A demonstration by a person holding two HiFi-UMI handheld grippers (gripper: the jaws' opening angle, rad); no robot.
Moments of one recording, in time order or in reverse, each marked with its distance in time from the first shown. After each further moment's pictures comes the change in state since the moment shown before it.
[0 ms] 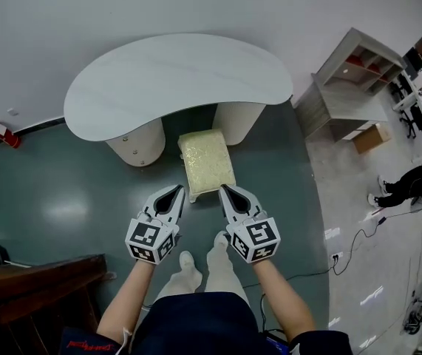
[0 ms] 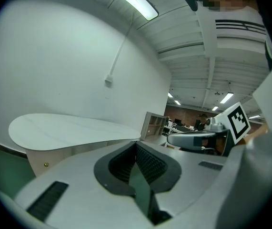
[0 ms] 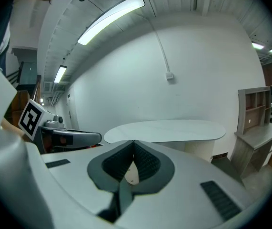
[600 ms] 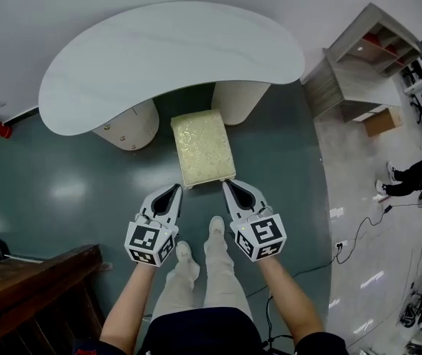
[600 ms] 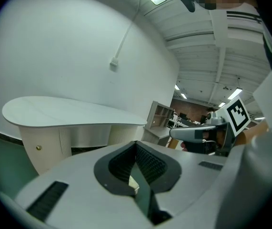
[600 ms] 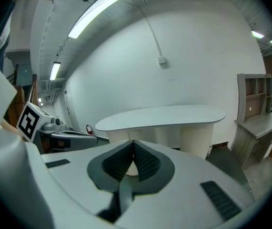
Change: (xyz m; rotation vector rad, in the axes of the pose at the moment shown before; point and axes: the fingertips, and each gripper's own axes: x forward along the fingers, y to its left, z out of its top) left arm 0.081 0.028 -0.092 -0.047 0.094 0.048; right arm 0.049 -0.081 -0.082 0.041 0.095 0.006
